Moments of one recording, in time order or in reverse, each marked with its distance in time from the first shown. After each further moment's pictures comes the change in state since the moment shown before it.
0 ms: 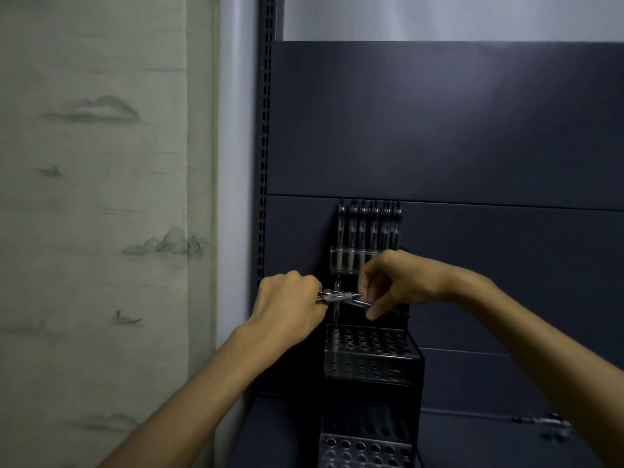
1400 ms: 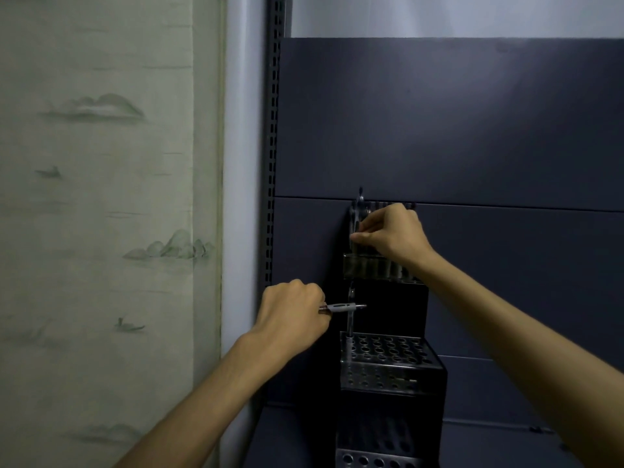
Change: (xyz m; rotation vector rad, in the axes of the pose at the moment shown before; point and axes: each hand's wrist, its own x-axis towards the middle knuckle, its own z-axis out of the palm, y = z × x) left_hand 0.003 -0.018 0.012 -0.044 -0.039 -0.003; right_hand 0.072 -0.009 -0.009 0.056 0.810 0.125
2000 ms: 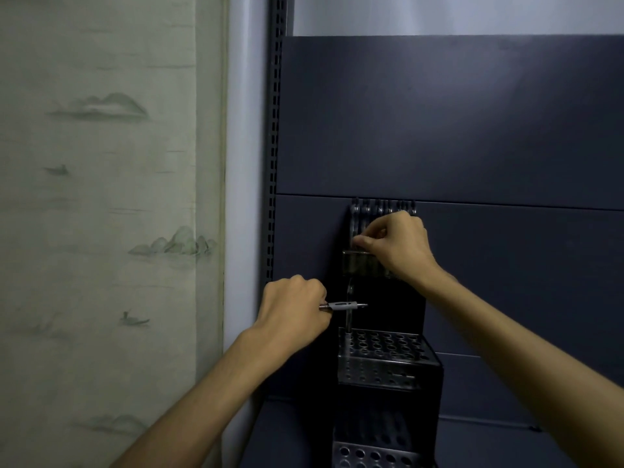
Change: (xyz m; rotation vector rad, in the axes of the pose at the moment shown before) left_hand -0.002 0.005 -0.002 -0.004 0.006 -0.015; right_hand -0.025 -0.001 -0.002 -0.063 0.050 -0.093
